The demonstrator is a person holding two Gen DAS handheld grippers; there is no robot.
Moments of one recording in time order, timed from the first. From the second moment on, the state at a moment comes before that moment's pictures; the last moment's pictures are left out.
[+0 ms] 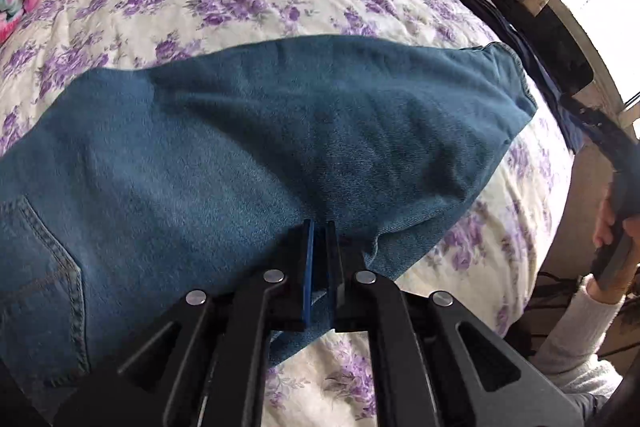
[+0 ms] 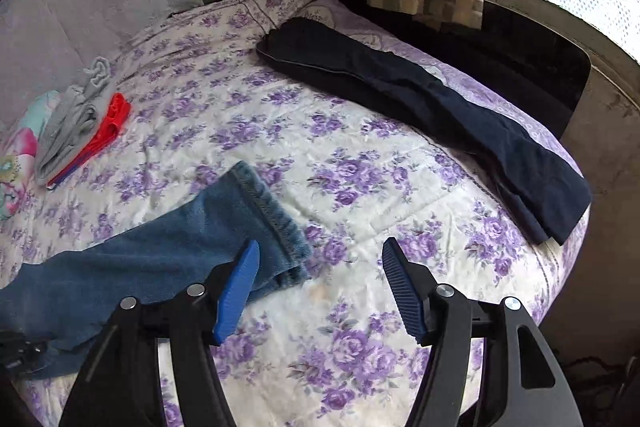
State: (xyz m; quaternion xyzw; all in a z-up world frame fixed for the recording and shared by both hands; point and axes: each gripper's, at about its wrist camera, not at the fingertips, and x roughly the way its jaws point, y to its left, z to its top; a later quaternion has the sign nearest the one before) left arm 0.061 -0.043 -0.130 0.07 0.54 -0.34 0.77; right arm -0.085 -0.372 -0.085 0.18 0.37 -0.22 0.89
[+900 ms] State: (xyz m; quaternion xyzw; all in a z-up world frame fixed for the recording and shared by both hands) left arm 0.040 -0.020 -0.136 0.04 0.53 -0.34 0.78; right arm -0.096 -0.398 -0.133 0.42 0.38 -0.12 0.82
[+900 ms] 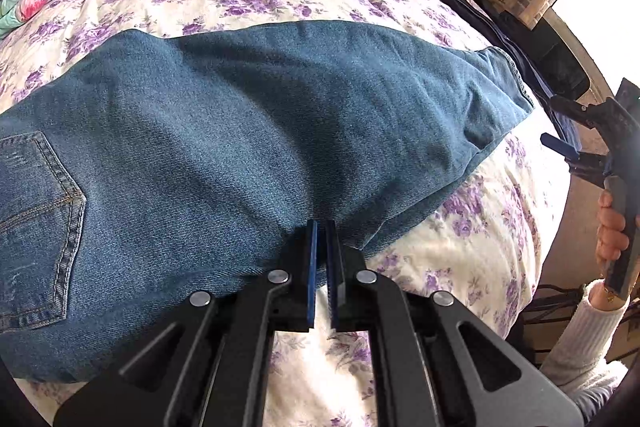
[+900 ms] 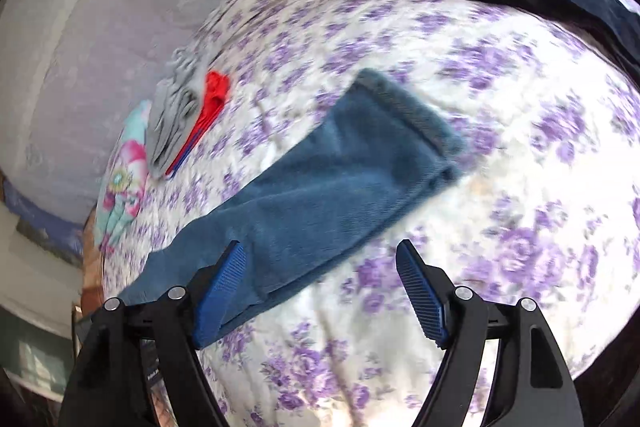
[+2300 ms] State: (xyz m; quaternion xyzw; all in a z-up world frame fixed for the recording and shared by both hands) left arm 0.077 -0.226 -0.136 0.00 0.56 -0.38 0.73; right arm -0.037 -0.423 -0.186 0.41 0.29 -0.05 0.87
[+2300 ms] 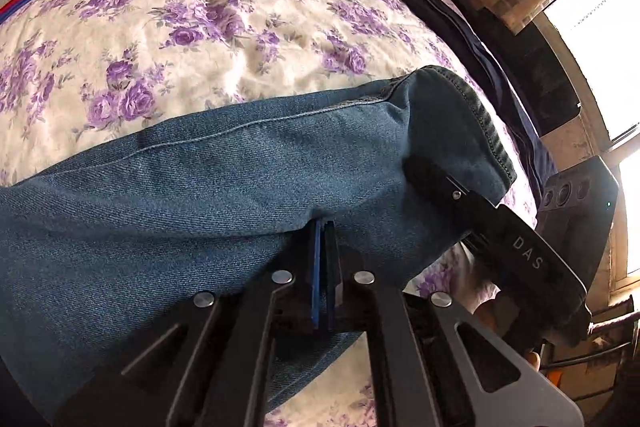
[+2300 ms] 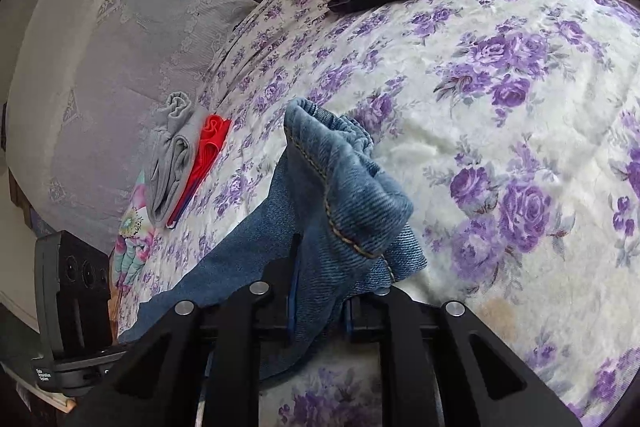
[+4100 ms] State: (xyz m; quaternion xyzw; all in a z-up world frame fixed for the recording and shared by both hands) left arm 0.088 0.080 -0.135 -0.12 0.53 -0.26 0.80; right arm -0.005 -0.066 -0.084 -0.20 0.42 0.14 0.87
